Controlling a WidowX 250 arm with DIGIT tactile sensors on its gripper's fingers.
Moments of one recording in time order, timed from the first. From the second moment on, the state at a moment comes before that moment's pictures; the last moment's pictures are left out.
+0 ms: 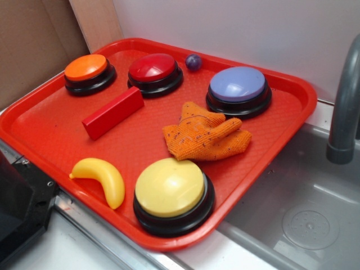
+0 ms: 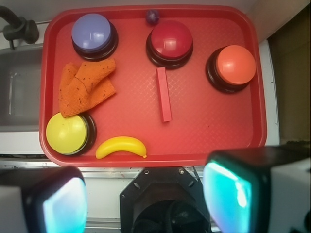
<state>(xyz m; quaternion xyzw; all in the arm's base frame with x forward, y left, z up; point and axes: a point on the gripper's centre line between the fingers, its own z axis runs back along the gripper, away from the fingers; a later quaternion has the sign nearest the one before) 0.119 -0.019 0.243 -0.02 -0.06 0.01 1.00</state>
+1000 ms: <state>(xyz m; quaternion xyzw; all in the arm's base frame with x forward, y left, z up) 0.167 0.007 0.177 -0.01 -0.06 0.12 0.99</state>
